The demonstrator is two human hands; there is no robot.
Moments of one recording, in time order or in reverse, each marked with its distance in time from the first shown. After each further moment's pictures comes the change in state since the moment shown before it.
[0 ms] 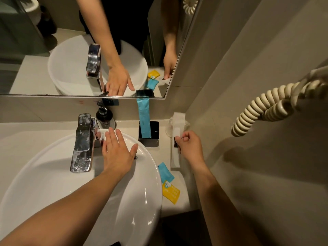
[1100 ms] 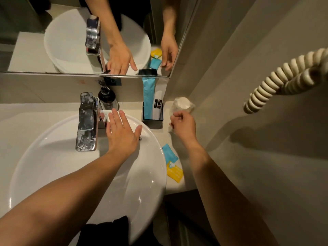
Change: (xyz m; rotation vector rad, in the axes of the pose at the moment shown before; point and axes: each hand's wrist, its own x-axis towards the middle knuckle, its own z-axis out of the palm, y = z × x) left_hand 0.001 0.000 0.000 0.026 -0.016 -0.007; right_hand 0.010 -0.002 0.043 0.033 0.002 0.043
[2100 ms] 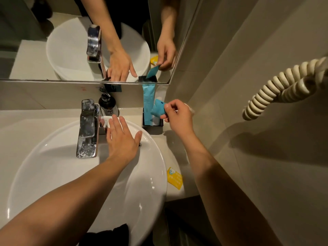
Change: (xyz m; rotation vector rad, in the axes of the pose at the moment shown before) left_hand -0.002 0.001 0.003 -0.017 0.020 0.008; right_hand -0.006 -0.053 0.000 0.045 -0.077 -0.264
